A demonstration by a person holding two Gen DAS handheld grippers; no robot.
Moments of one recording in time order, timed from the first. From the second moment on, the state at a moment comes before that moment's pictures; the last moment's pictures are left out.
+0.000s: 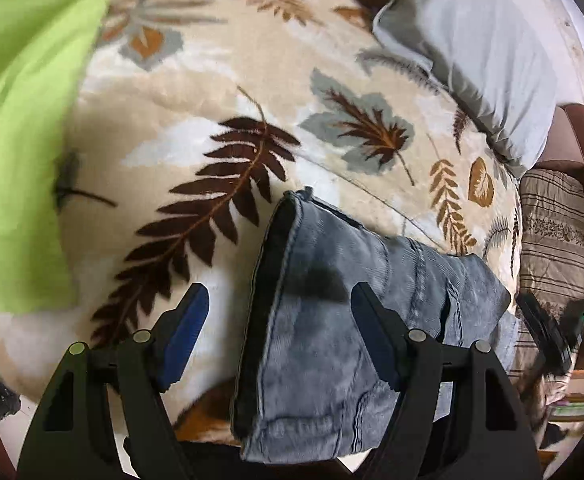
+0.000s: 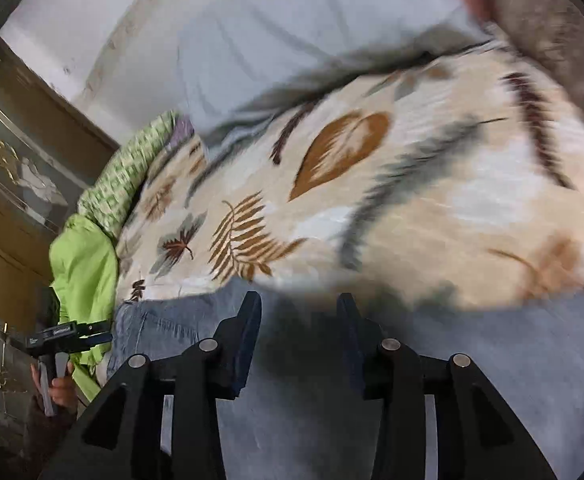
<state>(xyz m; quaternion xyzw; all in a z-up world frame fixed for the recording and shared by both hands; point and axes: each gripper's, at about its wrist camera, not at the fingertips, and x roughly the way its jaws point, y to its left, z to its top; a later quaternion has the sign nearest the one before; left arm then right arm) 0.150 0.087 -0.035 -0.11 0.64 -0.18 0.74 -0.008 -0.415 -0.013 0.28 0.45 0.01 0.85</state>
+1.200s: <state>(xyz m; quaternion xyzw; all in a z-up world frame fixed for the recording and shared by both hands) 0.115 0.071 -0.015 -0.05 0.63 -0.22 0.75 0.022 -0.372 -0.020 0.18 0.46 0.02 0.87</state>
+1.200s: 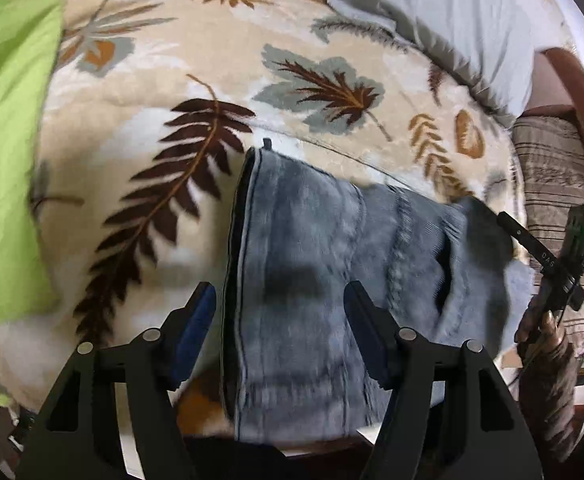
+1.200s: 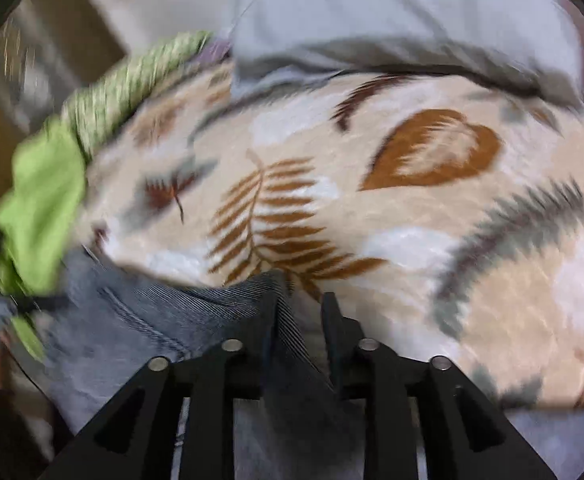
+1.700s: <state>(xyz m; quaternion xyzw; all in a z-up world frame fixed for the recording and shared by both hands) 0.027 0.057 -0.028 -0.12 0.65 -0.29 0.70 -0.137 -0.361 -0.028 0.33 0.47 0.08 0.81</state>
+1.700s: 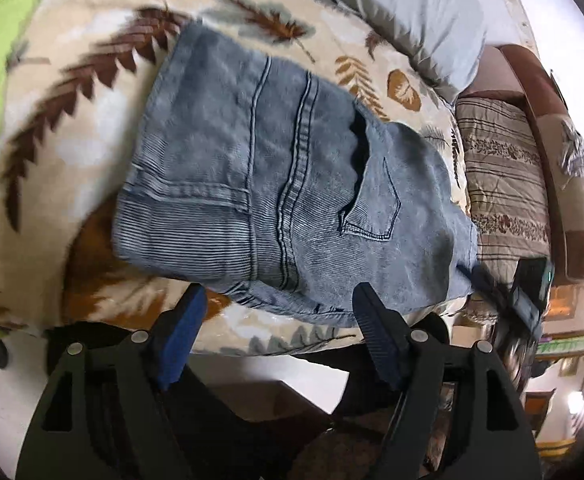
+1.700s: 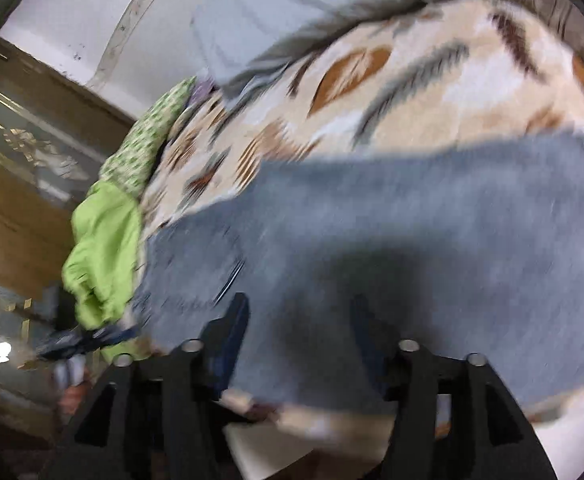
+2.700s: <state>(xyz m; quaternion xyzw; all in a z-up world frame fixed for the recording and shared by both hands) 0.033 0.055 -0.043 -0.13 0.65 -0.19 0.72 -0.168 -0.554 -0.017 0.23 0.39 -0.24 0.86</state>
